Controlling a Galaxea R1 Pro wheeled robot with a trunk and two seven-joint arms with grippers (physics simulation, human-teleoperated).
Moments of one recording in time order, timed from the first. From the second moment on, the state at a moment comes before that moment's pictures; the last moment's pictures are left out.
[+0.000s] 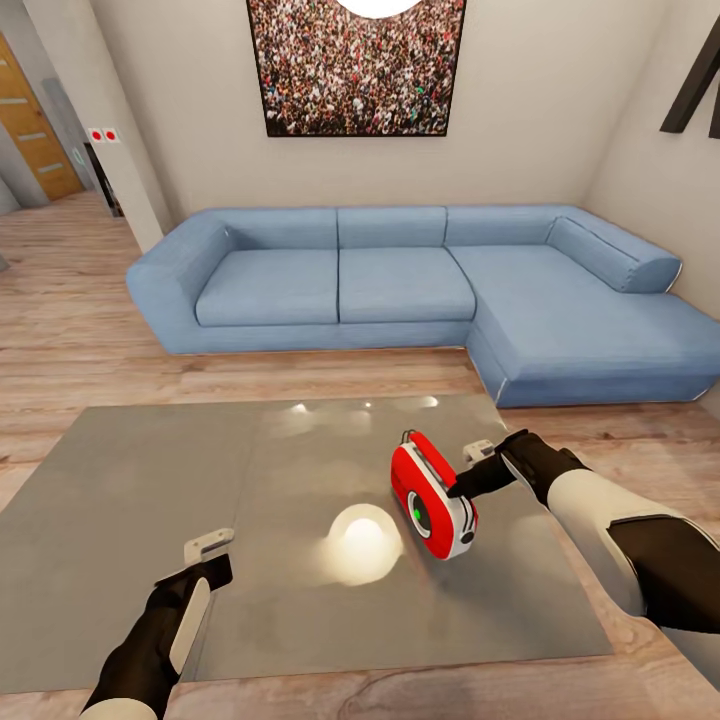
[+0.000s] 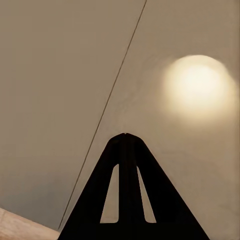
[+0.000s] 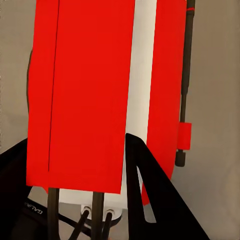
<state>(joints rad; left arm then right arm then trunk) -0.44 -0.05 0.22 -0.95 0.14 0.51 0.25 -1.18 -0.10 0.19 -0.14 0.28 0.58 0.64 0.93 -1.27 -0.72</state>
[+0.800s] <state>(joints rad) -0.44 -0.05 0.22 -0.95 0.14 0.51 0.25 -1.18 -0.10 0.19 -0.13 0.30 0.57 0.63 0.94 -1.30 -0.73</state>
